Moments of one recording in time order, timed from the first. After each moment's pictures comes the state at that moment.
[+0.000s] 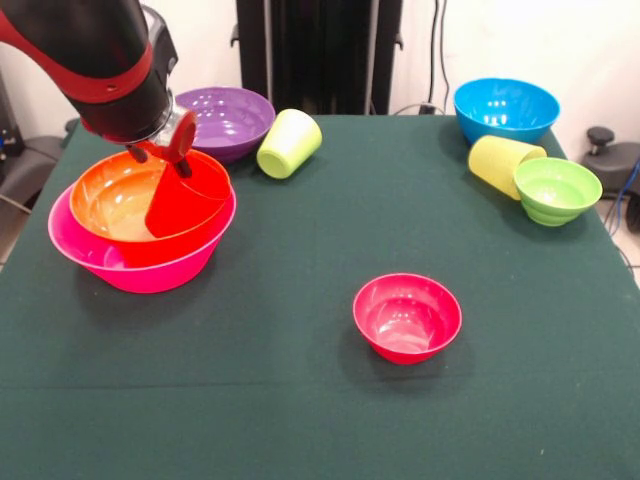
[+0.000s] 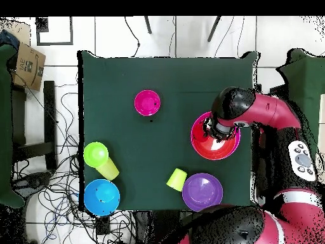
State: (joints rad) arm -0.62 -0.43 0.21 1.23 -0.36 1.28 1.88
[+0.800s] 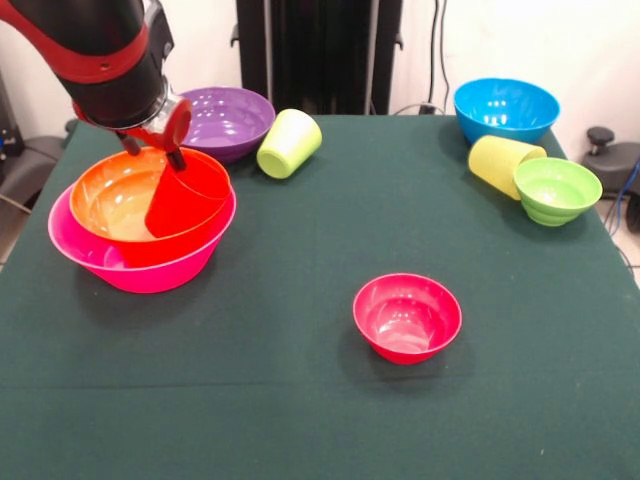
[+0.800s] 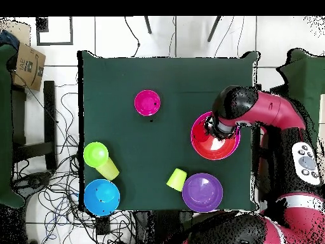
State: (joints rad) arm -0.62 -0.47 0.21 1.24 -0.36 1.27 1.88
